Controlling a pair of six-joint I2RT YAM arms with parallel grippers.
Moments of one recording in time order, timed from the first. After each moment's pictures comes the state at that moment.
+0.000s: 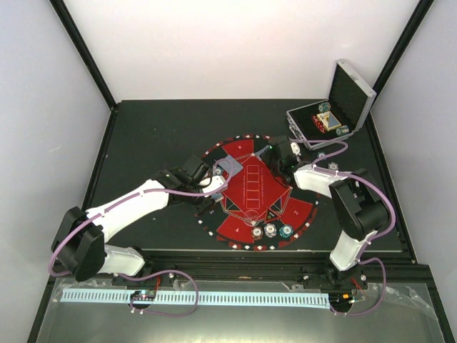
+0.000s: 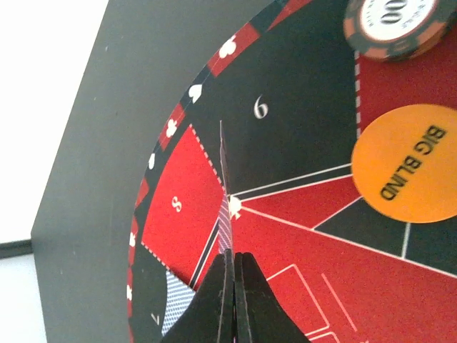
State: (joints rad) left arm -0.67 1.33 0.90 -0.69 0.13 0.27; right arm 0.50 1.74 0.94 0.12 0.13 1.26
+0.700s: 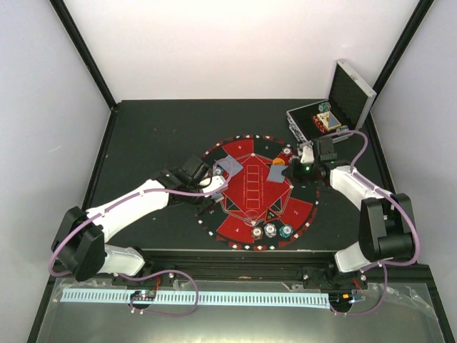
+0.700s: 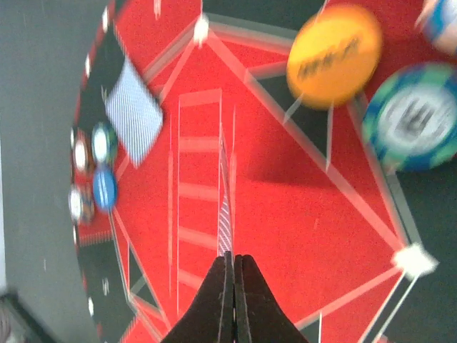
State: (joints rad) left arm -0.67 1.33 0.90 -0.69 0.14 0.27; right arm 0.17 1.50 0.88 -0.30 -0.49 0.51
